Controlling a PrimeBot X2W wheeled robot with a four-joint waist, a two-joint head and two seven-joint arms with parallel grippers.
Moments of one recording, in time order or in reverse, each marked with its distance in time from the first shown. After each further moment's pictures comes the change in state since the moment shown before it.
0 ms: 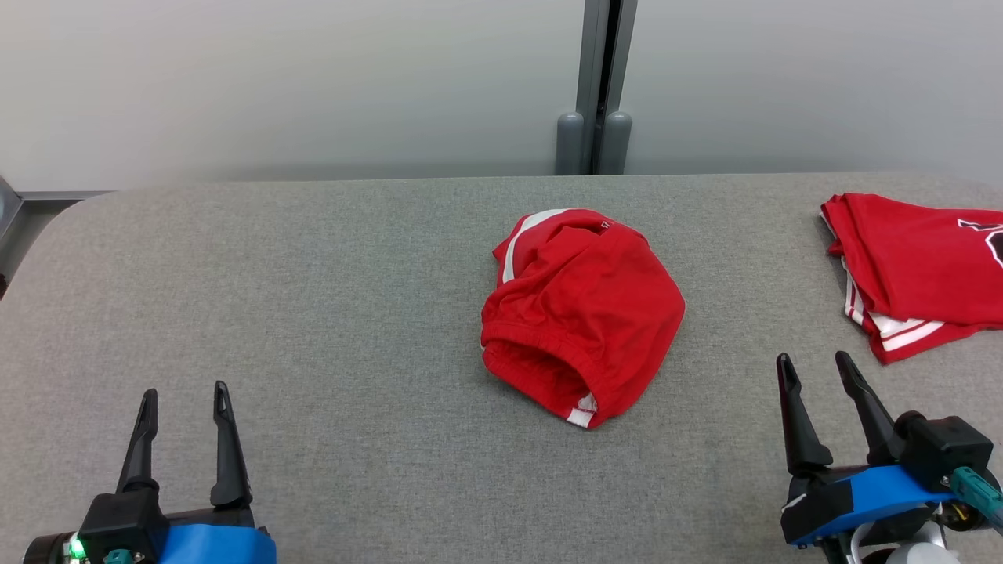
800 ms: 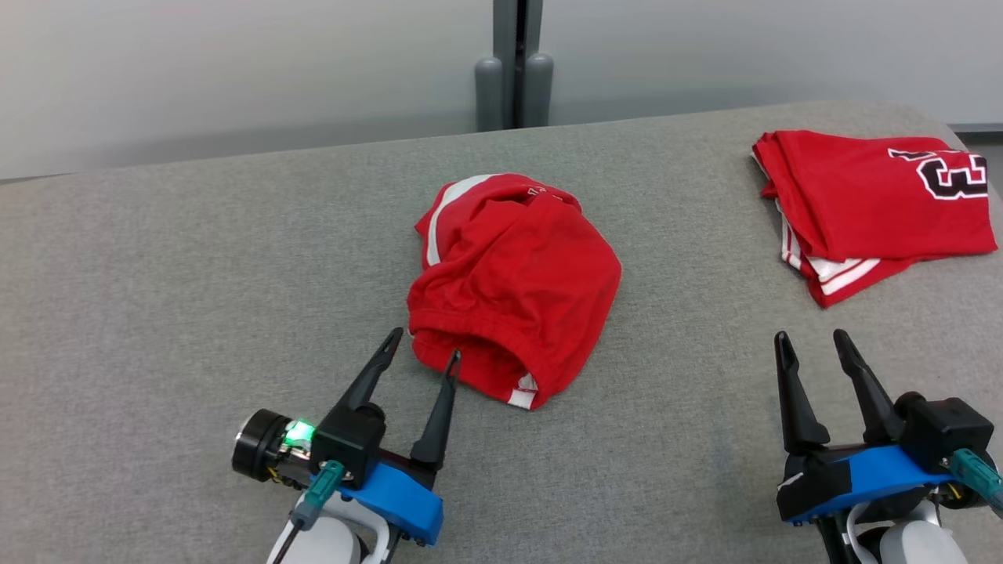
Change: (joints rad) left arm -0.233 -0.055 -0.349 0.182 0.060 -0.148 0.029; right arm -0.046 0.001 0.006 0.024 0.008 0.000 -0.019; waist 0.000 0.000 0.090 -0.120
